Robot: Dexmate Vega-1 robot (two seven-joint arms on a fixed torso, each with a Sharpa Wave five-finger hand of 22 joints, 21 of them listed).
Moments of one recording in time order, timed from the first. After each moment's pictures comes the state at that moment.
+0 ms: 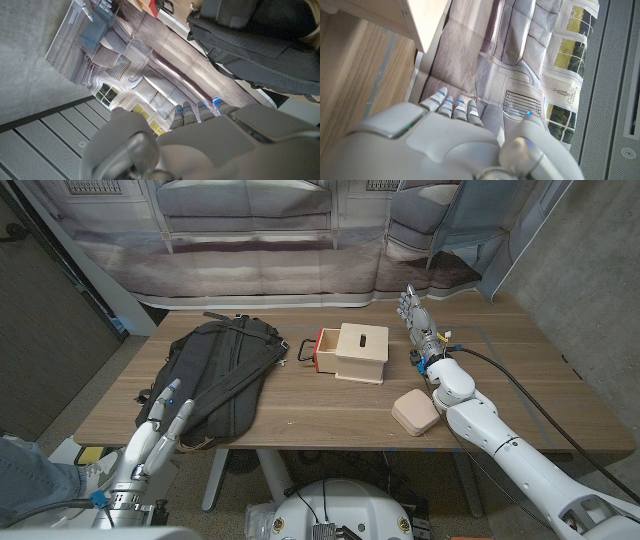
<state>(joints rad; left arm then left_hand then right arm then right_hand) 2.09 0.19 -0.33 -2.12 0.22 -0.61 0.27 0.46 0.08 -0.21 0.08 0.34 -0.06 0.03 0.21 0.18 -0.07 -0.01 0.22 0.18 -0.13 0.00 0.19 0.18 -0.17 0.00 0.20 0.18 -0.92 -0.48 -0.41 -1.52 0.48 0.31 -0.17 0.14 -0.01 0.08 -0.03 0.22 0.03 0.07 0.20 0.18 0.01 0.10 0.22 0.18 -0.05 0.06 0.19 0.18 0.03 -0.04 0.20 0.18</state>
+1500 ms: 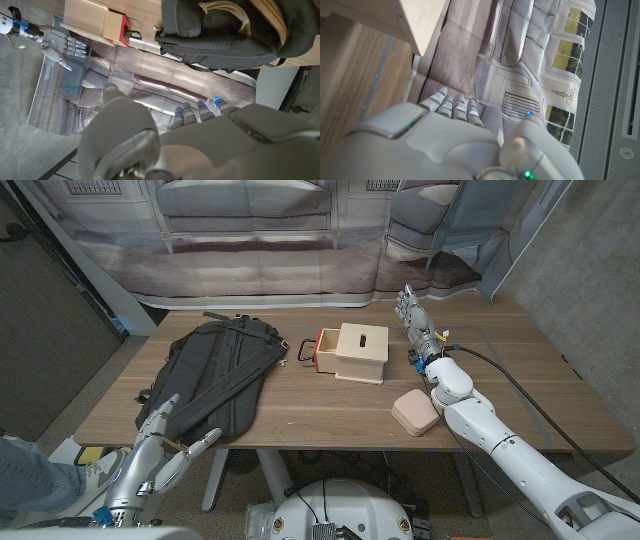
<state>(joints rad) 2.23 0.11 -0.31 -2.30 0.63 -0.32 0.44 0.71 0.00 -0.21 -0.07 0.38 -0.12 0.01 0.19 0.18 -0.08 -0.02 0.20 0.18 -0.14 0.02 0.18 0.18 -0.17 0.04 0.20 0.18 -0.91 -0.48 -0.42 -1.50 0.48 0.32 -0.16 0.14 -0.01 0.07 -0.04 0.22 0.03 0.08 0.20 0.18 0.01 0.10 0.22 0.18 -0.05 0.06 0.19 0.18 0.03 -0.04 0.20 0.18</state>
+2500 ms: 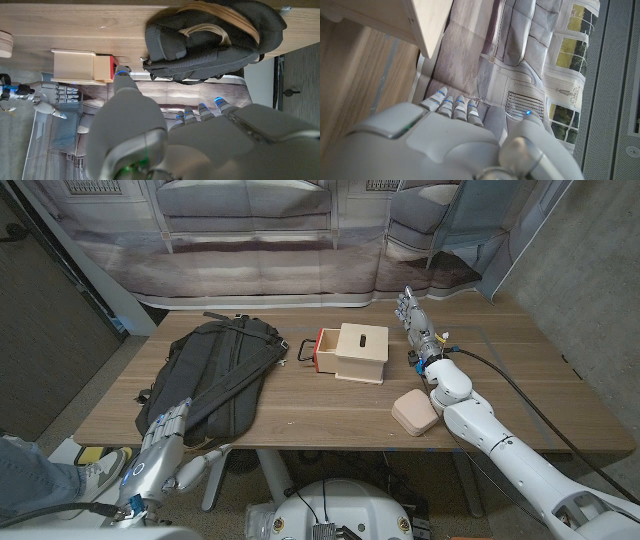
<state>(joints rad) 2.29 0.22 -0.15 -2.46 0.89 0.14 0.44 0.90 0.04 -0.16 -0.14 0.40 -0.17 0.00 0.18 0.19 -0.15 -0.01 0.20 0.19 -0.17 0.03 0.18 0.18 -0.17 0.06 0.20 0.18 -0.90 -0.47 -0.42 -1.48 0.50 0.33 -0.14 0.15 0.00 0.07 -0.04 0.22 0.03 0.08 0.20 0.18 0.01 0.10 0.22 0.18 -0.05 0.06 0.19 0.18 0.03 -0.04 0.20 0.18</state>
